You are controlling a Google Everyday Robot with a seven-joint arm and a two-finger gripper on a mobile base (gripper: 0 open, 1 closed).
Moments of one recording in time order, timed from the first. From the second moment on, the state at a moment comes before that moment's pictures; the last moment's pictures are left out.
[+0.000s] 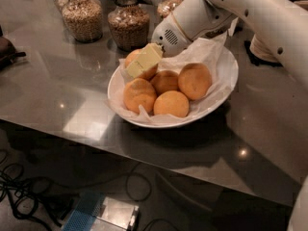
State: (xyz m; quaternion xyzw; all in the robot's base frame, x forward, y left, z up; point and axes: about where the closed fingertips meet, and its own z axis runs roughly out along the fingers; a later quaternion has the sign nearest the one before) arm 0.586 0.043 0.903 -0.50 0.78 0.33 0.20
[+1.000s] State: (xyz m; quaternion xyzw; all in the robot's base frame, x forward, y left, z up) arm 0.589 0.026 0.882 -0.38 0.86 0.27 0.22
